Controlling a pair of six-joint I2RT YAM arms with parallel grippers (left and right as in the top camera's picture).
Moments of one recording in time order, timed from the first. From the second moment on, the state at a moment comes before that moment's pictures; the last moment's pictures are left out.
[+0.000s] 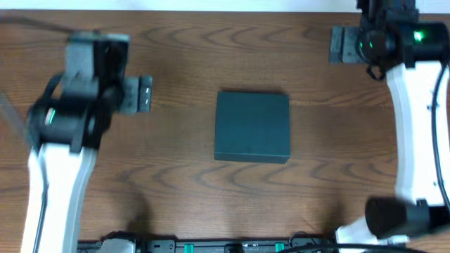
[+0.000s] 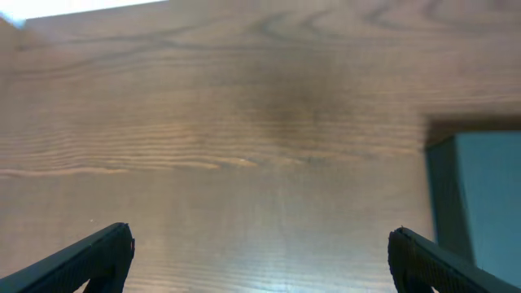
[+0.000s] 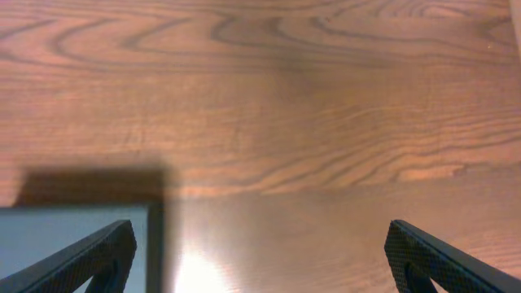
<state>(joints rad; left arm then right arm) -0.13 1.23 1.49 -1.09 -0.14 0.02 0.05 1.67 1.94 -1.23 0.17 0.07</state>
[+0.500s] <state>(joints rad) -0.13 0.62 0.84 -0.82 -0.08 0.01 0.11 0.67 0.95 -0.81 0.15 0.13</state>
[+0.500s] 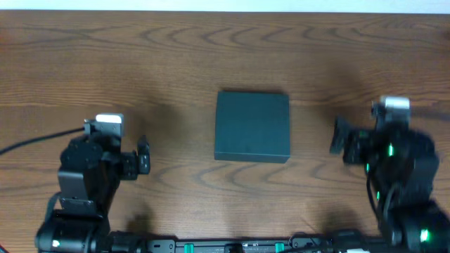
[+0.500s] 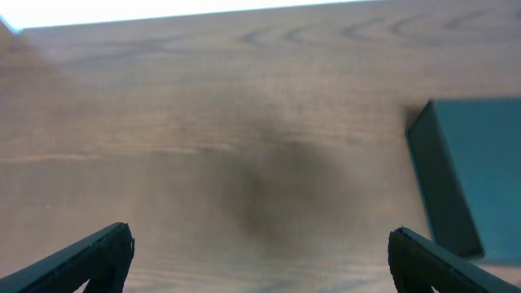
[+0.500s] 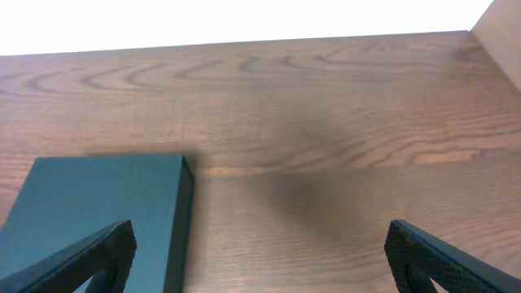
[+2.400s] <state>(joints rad) -0.13 0.59 0.81 -0.84 -0.08 0.01 0.13 0.01 0.04 -0.14 0.10 -0.06</state>
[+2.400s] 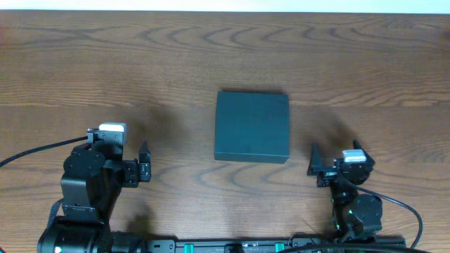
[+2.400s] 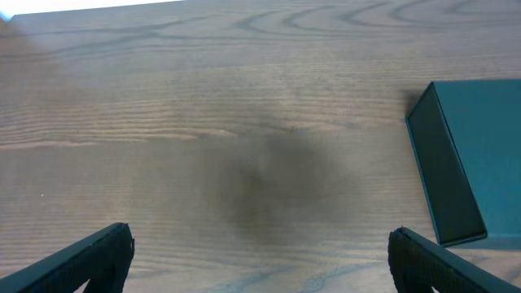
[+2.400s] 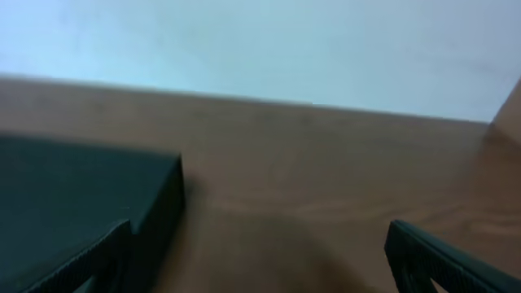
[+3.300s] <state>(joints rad) -0.13 0.59 0.81 -0.84 -0.08 0.01 0.14 0.01 0.04 -0.14 0.07 -0.08</state>
